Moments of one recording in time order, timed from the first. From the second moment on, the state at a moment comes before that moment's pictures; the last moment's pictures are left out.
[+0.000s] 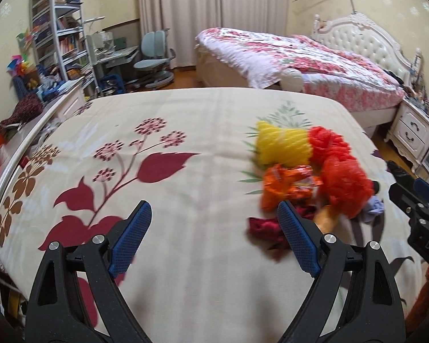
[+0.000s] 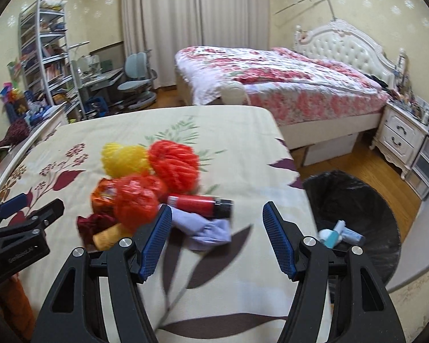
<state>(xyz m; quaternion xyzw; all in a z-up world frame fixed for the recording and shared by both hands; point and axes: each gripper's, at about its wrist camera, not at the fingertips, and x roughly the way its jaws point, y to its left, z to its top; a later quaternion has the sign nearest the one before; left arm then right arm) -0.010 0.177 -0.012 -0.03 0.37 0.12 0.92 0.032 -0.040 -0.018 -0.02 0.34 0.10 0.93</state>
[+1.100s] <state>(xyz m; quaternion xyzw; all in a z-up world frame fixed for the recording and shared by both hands) 0.001 0.180 -0.023 -0.06 0.38 0.10 0.92 0.043 -0.006 -0.013 -0.03 0.34 0.13 0.93</state>
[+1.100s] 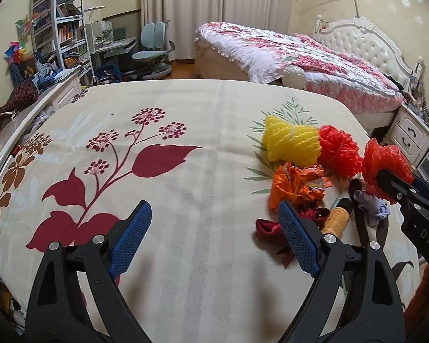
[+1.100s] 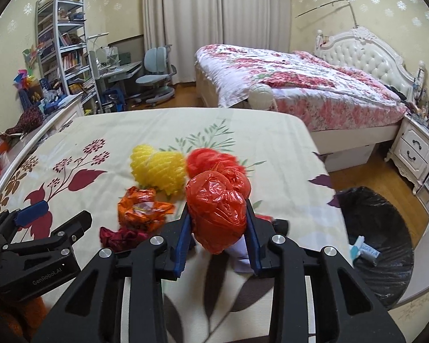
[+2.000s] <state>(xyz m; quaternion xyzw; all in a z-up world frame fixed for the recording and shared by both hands) 0.062 0.131 -0.041 -0.03 0.43 0.04 0.90 0.059 -0.098 -0.036 0.03 0.35 0.04 0.94</state>
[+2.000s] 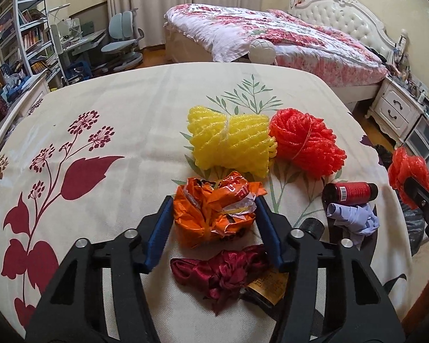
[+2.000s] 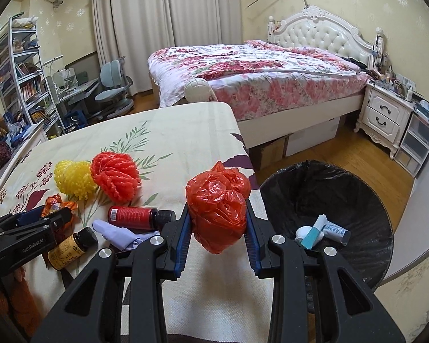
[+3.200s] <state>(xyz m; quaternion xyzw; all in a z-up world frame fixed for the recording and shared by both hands) 0.053 0.036 0.027 -0.01 0.31 -0.05 0.95 0.047 -0.176 -0.010 0.05 0.32 -0.04 0.95</state>
